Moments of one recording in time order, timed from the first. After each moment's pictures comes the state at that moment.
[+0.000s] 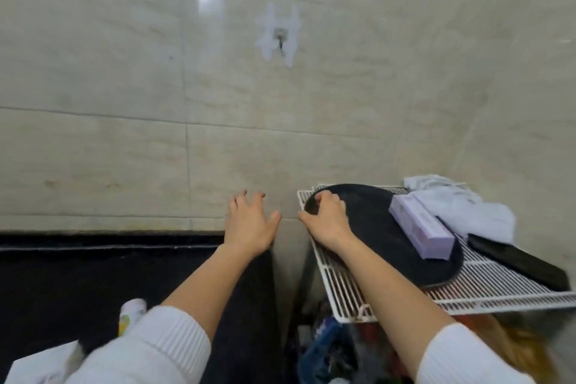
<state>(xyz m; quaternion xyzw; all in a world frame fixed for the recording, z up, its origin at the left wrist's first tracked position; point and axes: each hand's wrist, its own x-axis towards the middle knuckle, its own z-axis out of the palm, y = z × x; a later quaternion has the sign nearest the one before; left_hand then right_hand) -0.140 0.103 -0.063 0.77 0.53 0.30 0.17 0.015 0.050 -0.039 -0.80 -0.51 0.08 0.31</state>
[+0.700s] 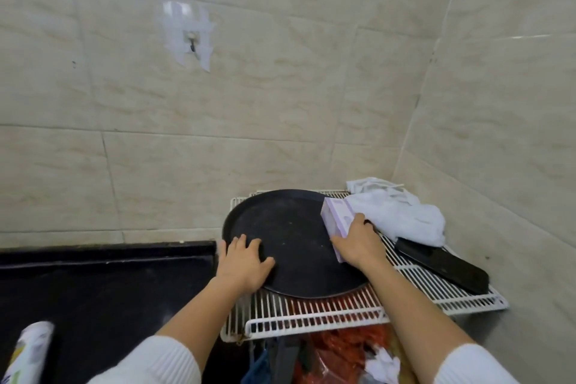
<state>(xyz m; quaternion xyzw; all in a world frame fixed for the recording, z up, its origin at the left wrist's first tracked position) 0.020 0.045 -0.100 0.84 0.52 0.10 0.16 0.230 -0.042 -0.046 -0.89 -0.41 0.04 0.22</state>
